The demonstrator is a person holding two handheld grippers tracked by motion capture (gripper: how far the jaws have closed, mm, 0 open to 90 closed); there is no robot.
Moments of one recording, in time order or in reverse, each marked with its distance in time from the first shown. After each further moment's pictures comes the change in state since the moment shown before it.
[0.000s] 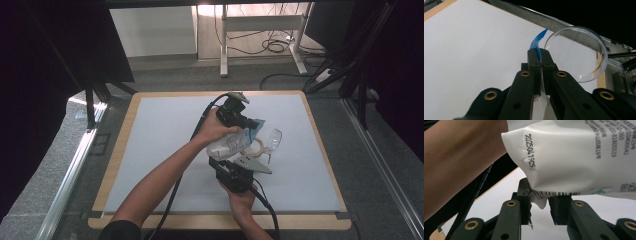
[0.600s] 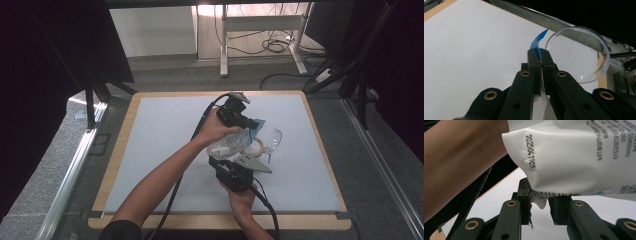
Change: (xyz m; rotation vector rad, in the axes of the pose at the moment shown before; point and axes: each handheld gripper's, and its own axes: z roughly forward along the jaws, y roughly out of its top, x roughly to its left) left arm 0.000 0.001 0.001 0.005 0.004 0.003; right arm -0.001 0.001 0.001 -0.001 0.004 0.002
